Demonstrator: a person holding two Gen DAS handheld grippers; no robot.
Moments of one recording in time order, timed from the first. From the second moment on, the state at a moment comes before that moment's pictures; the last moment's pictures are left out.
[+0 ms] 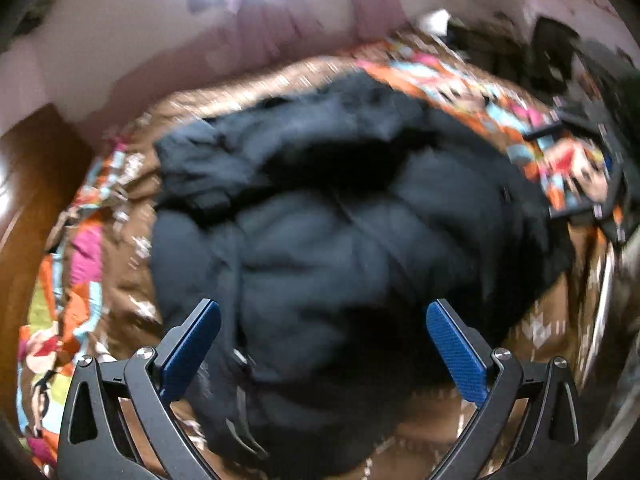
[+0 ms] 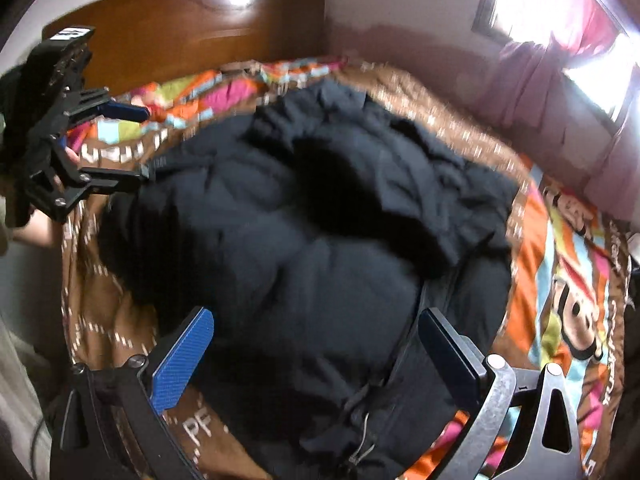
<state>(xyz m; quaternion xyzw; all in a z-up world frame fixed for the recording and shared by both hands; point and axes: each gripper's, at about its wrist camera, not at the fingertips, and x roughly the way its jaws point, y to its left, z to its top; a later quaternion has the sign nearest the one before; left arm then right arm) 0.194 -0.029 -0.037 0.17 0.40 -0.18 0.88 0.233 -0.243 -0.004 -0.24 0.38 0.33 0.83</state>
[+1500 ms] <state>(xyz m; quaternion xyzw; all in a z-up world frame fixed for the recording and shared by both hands) 0.195 -0.019 -0.133 0.20 0.52 -0.19 0.81 0.226 -0.216 -0.144 -0.40 0.52 0.31 0.69</state>
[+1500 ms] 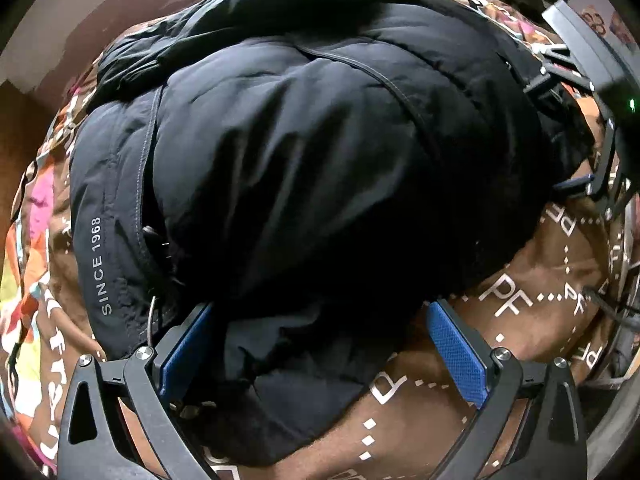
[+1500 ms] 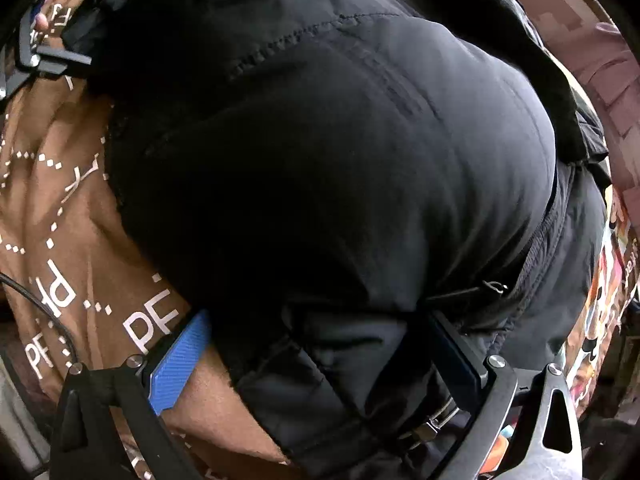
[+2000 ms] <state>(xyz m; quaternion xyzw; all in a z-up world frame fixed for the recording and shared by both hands) 0.182 -0.038 -0.157 0.31 0.49 -0.18 0.80 0.225 -0.204 -0.144 -0.41 0.50 0.28 0.71</state>
